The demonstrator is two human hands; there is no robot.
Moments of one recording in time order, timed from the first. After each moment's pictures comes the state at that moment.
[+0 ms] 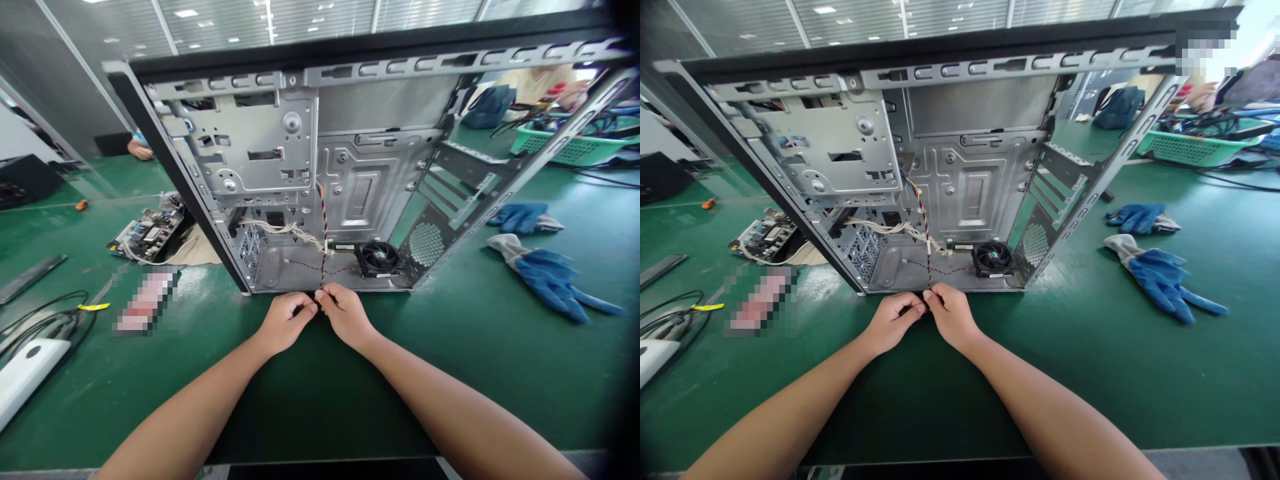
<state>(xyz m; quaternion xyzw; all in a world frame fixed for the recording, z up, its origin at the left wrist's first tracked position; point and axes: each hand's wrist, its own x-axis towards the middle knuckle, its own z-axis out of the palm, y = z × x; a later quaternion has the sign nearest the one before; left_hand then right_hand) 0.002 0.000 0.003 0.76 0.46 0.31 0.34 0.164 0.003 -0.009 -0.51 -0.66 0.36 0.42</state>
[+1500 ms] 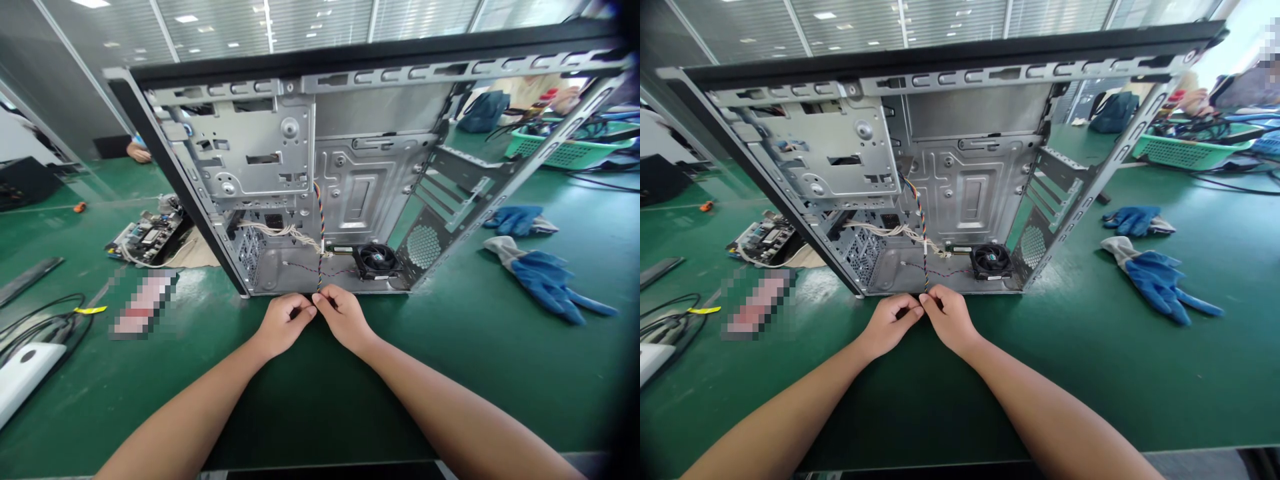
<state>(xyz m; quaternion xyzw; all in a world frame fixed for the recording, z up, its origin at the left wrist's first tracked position) 0.001 0.000 0.003 0.77 0.46 0.31 0.31 0.162 0.000 -0.008 -0.50 -0.66 0.34 0.44</state>
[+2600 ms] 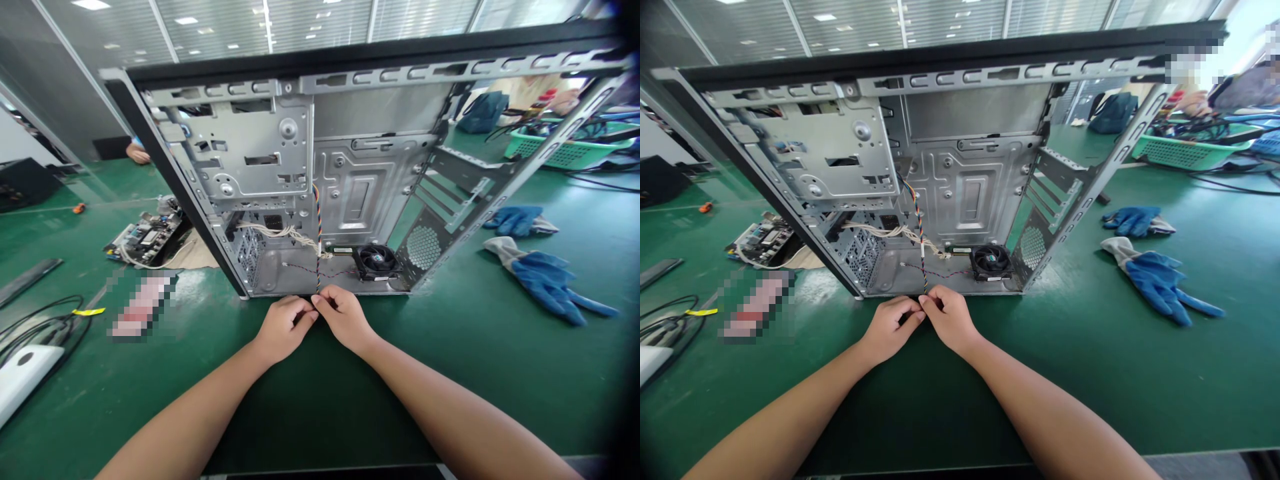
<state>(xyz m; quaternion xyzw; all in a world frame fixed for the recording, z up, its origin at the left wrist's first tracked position) 0.003 -0.005 0.002 0.81 0.45 0.30 0.23 0.164 0.003 -0.008 -0.50 -0.66 0.35 0.44</state>
